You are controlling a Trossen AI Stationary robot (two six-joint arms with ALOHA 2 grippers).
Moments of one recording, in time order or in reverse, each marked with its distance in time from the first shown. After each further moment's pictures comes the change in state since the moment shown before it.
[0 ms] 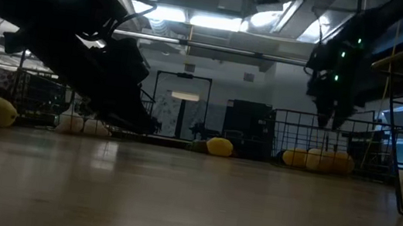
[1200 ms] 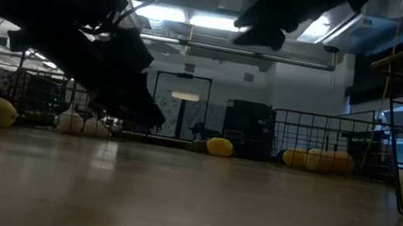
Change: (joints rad) left arm 0.000 -0.006 0.004 0.087 0.059 0.041; right arm 1.017 -0.093 -0.110 0.710 -0.074 0.128
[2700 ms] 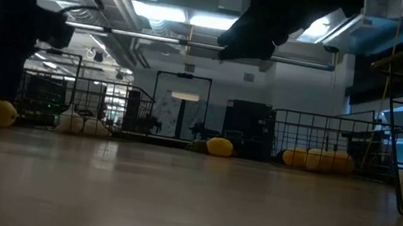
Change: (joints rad) left arm -0.127 -0.525 0.178 -1.582 0.353 -0.604; right arm 0.101 0.126 0.000 0.075 0.091 0.000
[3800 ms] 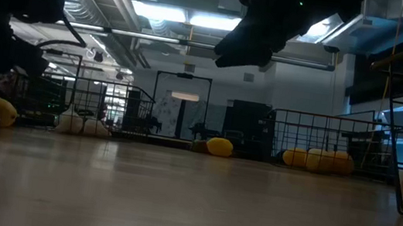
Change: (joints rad) left arm 0.000 0.043 -0.164 0.121 0.196 0.012; right arm 0.000 0.035 0.000 0.005 -0.003 0.002
